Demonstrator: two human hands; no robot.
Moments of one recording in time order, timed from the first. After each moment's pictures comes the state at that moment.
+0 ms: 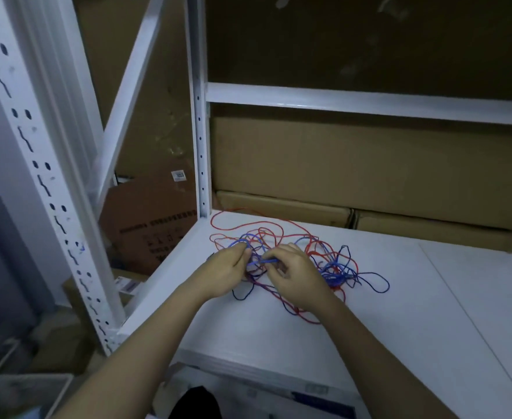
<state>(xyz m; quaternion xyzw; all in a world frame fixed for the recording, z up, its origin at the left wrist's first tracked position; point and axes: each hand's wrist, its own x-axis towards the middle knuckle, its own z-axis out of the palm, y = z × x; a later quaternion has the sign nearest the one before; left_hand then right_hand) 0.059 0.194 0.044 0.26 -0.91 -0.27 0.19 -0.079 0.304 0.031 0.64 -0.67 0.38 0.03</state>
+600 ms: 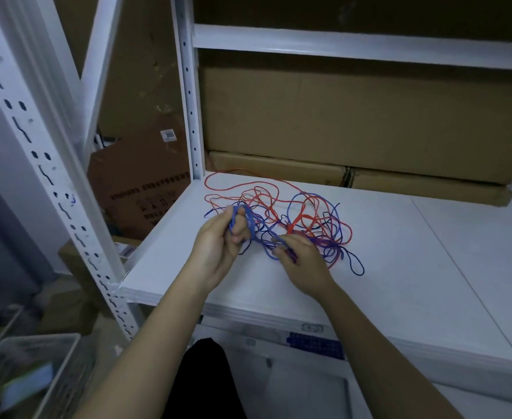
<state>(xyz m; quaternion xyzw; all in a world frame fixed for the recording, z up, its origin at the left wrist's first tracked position) 0.076 0.244 0.023 0.11 -0.47 -0.80 0.35 -0.076 0.341 -0.042 0.53 -0.73 0.42 -0.05</state>
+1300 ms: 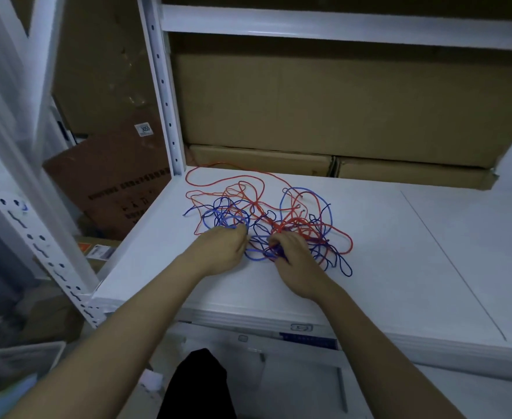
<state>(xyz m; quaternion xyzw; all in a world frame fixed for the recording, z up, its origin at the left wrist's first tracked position) 0.038 0.206 -0.010 0.18 -0.98 -0.06 0.07 -0.091 0.352 -0.047 0.54 -0.75 0.36 -0.12</state>
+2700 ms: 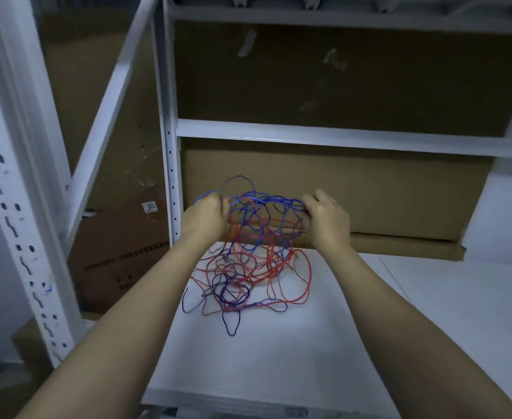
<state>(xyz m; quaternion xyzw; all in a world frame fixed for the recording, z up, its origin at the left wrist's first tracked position) 0.009 0.175 0.149 0.33 -0.87 -0.07 0.35 -0.151 0.327 0.139 0.44 -0.79 0.23 0.35</state>
